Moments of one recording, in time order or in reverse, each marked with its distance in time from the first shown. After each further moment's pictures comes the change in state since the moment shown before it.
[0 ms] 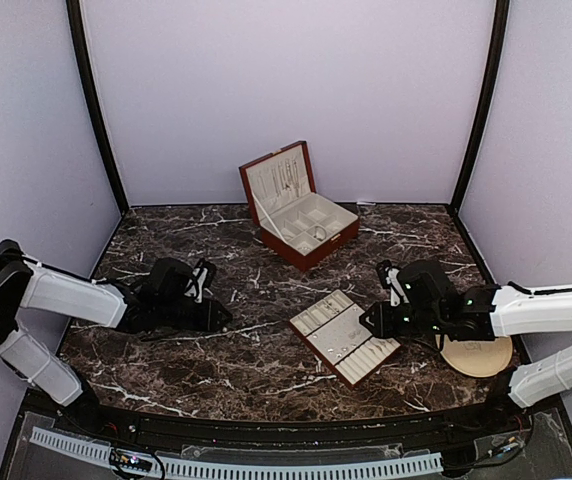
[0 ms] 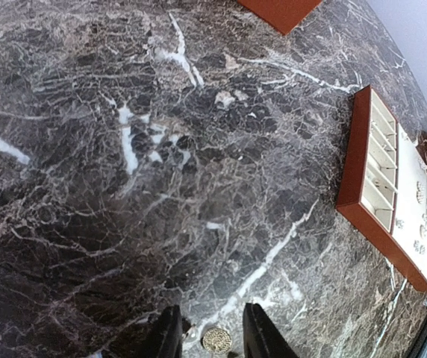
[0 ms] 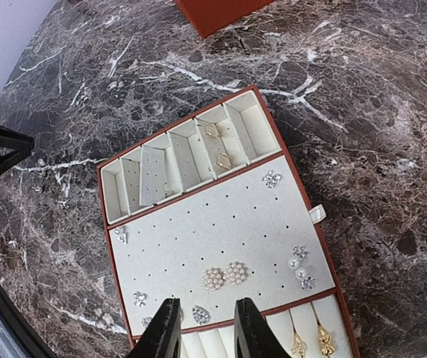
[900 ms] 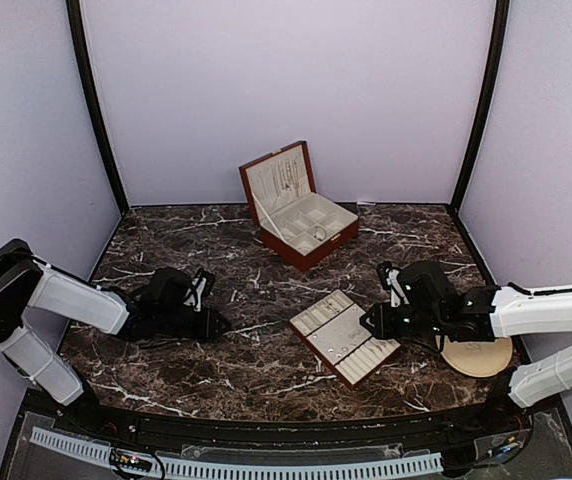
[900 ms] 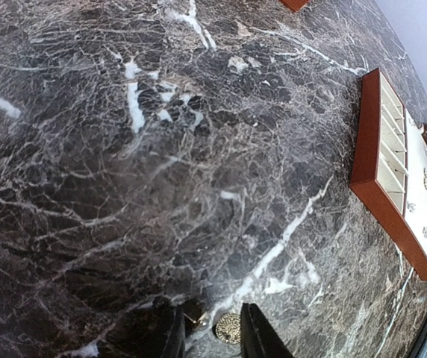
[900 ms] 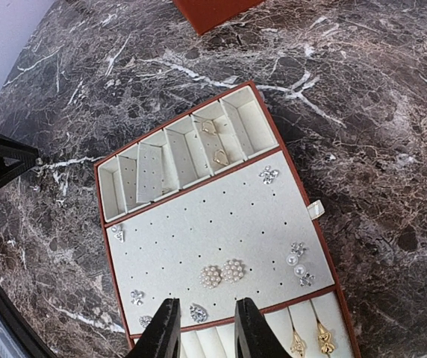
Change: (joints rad) left arm 0.000 0.024 -0.068 0.091 0.032 -0.024; right arm 0.000 0.000 -0.007 0.001 0.000 0.008
